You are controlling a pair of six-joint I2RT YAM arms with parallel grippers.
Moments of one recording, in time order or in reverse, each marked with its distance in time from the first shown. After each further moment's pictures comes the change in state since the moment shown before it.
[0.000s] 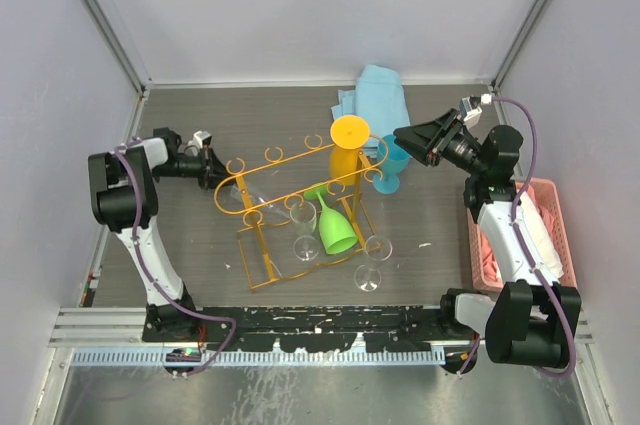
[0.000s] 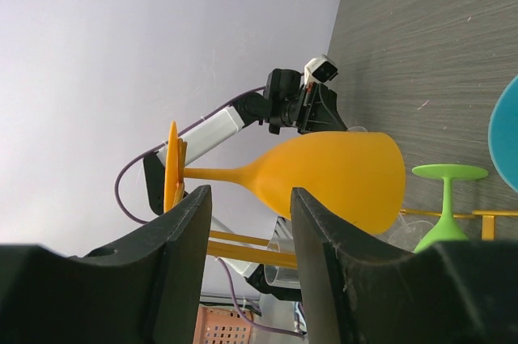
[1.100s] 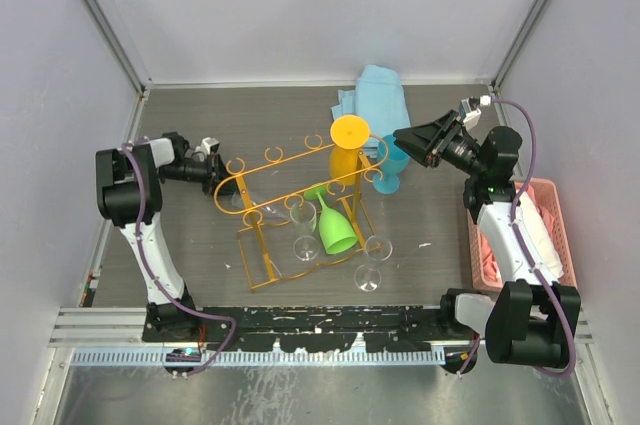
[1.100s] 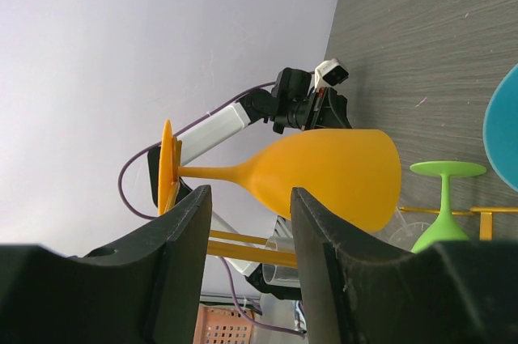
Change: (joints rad) left arm -0.032 0.053 0.017 -0.077 -0.057 0.083; right arm 0.000 0.000 -0.011 0.002 0.000 0.000
